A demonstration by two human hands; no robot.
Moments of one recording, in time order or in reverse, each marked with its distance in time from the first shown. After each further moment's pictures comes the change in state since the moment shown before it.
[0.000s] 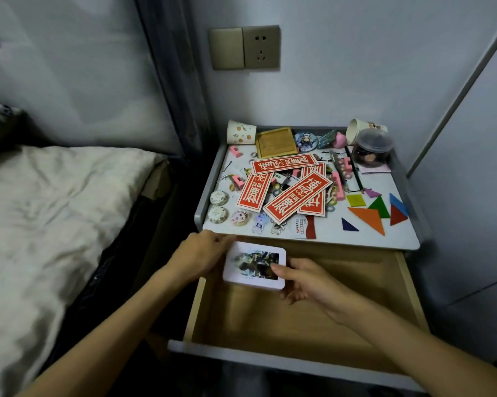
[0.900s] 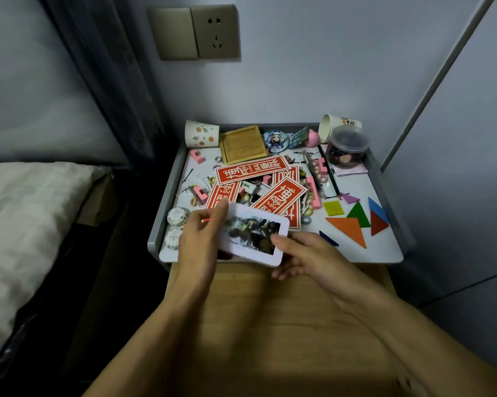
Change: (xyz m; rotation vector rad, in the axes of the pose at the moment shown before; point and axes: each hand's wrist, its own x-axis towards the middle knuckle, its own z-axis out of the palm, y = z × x) left_hand 0.025 0.079 0.023 -0.886 0.183 0.135; right_hand -0.007 -0.075 -0.041 0.029 0.129 -0.170
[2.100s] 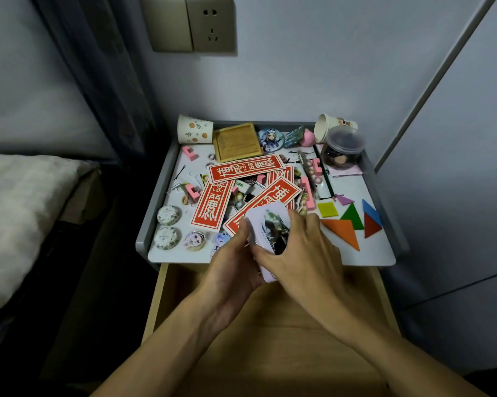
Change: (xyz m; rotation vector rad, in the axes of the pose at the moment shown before) left_hand -0.020 -0.009 0.037 -0.650 -0.471 -0.422; right_hand 0.003 -0.004 0.021 -1.089 0.540 -0.155
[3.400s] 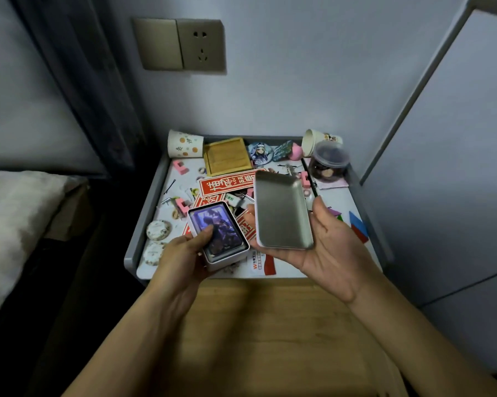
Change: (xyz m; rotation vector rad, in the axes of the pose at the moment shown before) left_hand 0.013 0.042 -0.033 0.206 0.367 0.128; right_hand 0.029 0.025 -0.044 2.078 -0.675 0.365
